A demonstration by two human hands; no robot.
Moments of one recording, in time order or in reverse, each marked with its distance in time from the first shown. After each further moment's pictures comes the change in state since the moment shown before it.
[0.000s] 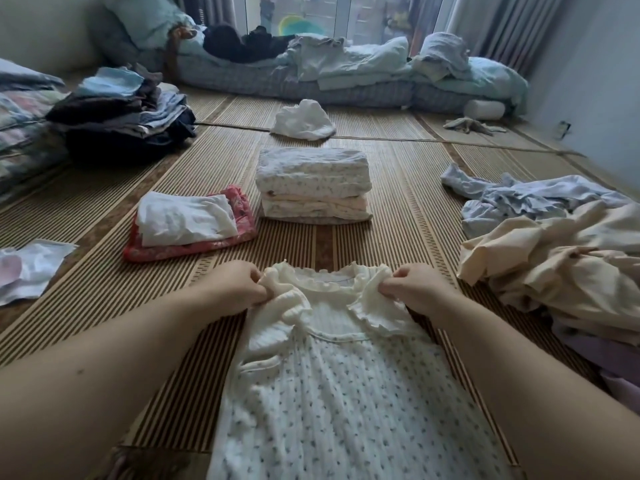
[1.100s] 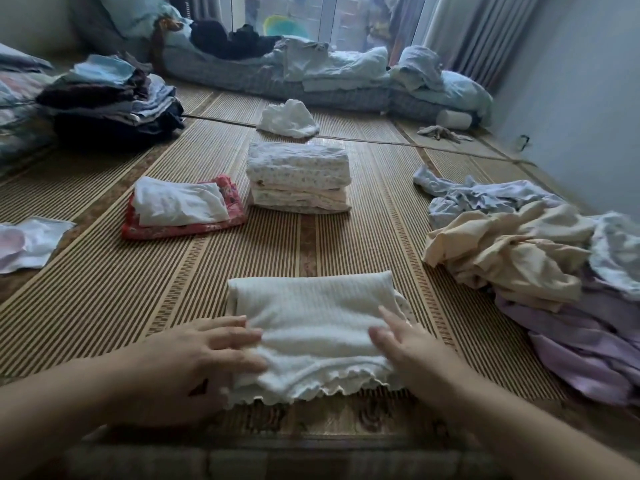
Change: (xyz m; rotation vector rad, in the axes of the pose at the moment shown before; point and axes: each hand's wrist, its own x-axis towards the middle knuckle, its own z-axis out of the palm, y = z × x) left_hand -0.128 -0.065 0.002 0.435 -0.220 0.888; right_hand -0.138 0.054 0.018 -0.323 -0.076 -0.148
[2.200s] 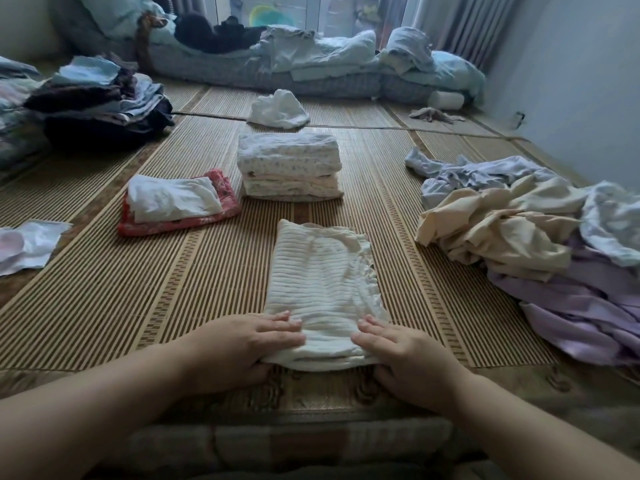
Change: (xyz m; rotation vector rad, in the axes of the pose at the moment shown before) left_hand 0.052 0.028 0.015 -0.056 0.079 0.110; right_hand -0.014 0.021 0.024 -0.387 0.284 -0.780
